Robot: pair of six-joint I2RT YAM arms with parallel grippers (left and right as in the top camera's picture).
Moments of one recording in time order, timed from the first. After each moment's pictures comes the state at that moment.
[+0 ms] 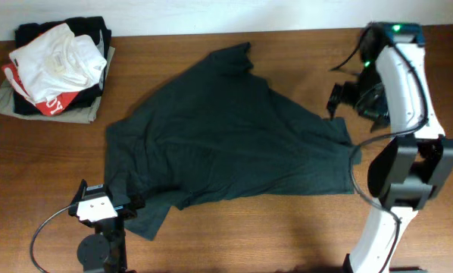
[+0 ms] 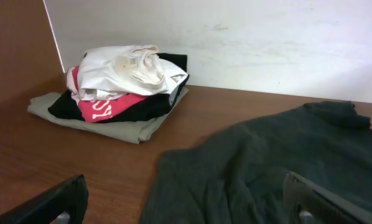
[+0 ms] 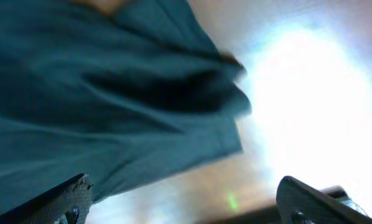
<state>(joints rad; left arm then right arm) 0.12 0.02 0.02 -0.08 -0.07 -0.05 -0.08 2.14 2.06 -1.69 0.04 0.39</state>
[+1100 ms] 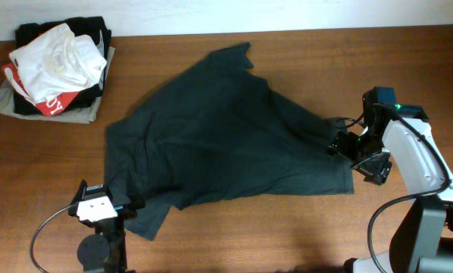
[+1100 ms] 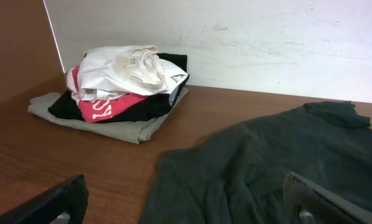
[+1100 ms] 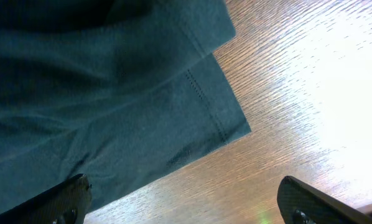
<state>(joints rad) 0.12 0.02 0.02 -0.08 -0.07 -0.05 -0.14 1.65 1.18 -1.14 -0.05 0.49</state>
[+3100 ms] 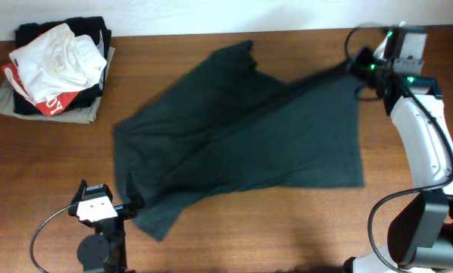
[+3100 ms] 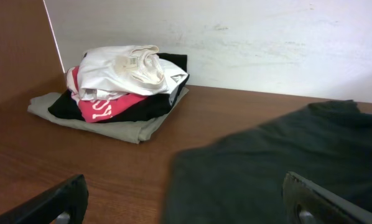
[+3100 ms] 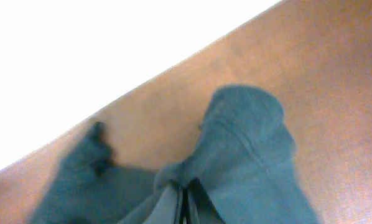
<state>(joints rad) 0.12 0.02 0.02 -0.08 -0.07 -0.05 -0.14 1.72 1.49 -0.39 -0.11 0.45</state>
